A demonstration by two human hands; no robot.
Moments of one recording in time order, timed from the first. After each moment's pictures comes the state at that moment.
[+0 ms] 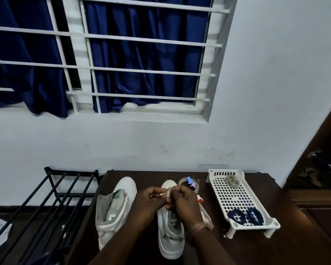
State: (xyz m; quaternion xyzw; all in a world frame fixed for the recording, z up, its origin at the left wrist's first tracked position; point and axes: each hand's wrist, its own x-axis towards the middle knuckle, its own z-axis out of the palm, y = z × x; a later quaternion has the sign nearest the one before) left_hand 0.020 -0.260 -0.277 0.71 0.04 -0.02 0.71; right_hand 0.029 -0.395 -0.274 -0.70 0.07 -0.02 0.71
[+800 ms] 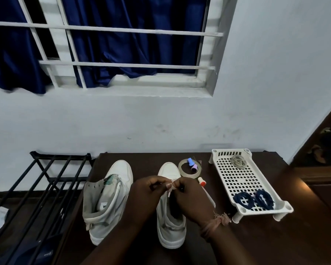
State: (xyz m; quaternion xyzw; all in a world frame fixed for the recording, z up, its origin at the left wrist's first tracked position) left_hand 0.030 -0.267 -0.296 0.81 -0.05 0.06 0.58; right_hand 0.033 -0.418 -0.289 -0.89 -0.01 0.00 0.45
